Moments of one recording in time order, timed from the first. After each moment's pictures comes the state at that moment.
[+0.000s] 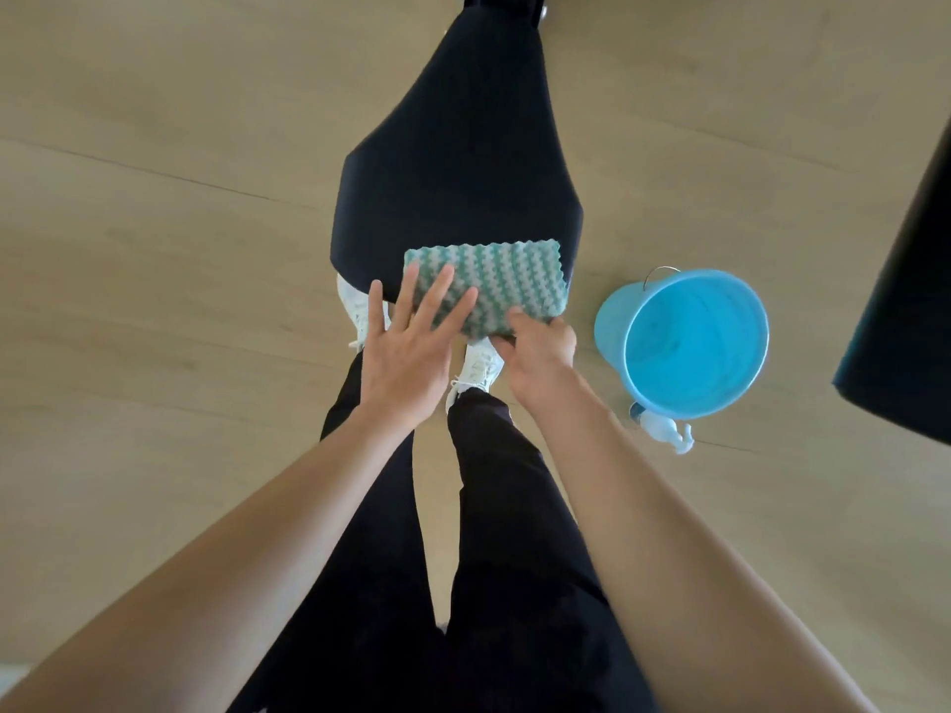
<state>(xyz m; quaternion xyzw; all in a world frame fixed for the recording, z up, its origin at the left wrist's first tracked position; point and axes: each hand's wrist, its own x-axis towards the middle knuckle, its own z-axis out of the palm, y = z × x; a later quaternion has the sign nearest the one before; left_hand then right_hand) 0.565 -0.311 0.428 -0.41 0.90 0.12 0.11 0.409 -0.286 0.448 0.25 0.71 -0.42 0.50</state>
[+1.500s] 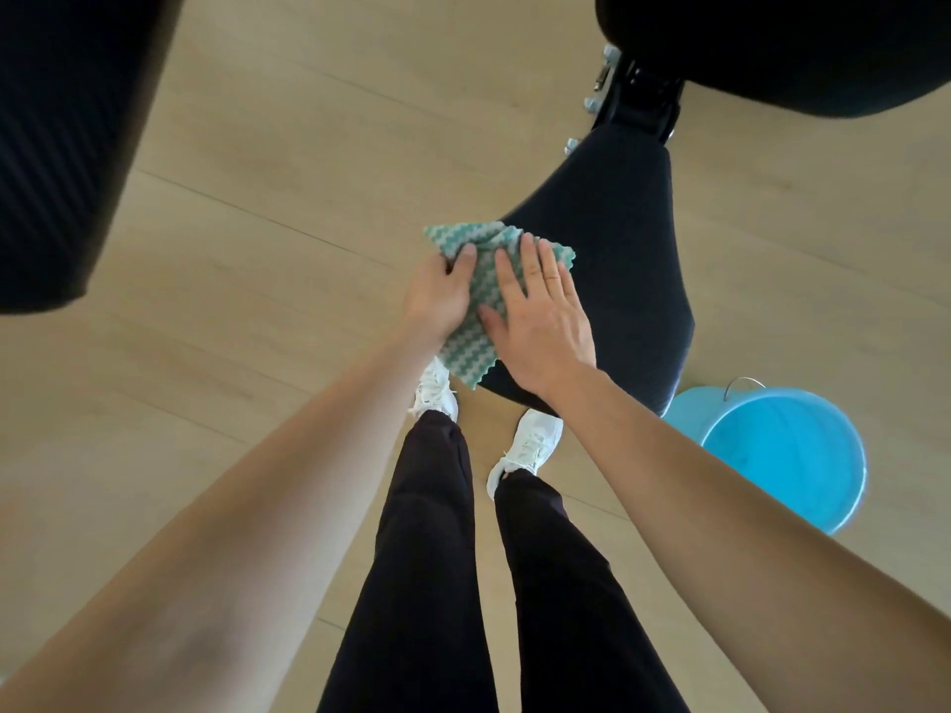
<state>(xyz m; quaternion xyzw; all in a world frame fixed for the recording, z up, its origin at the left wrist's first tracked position) 0.561 -0.486 0.421 -0.73 0.45 0.50 -0.07 0.440 -0.411 0.408 -0.68 0.70 0.01 0.24</state>
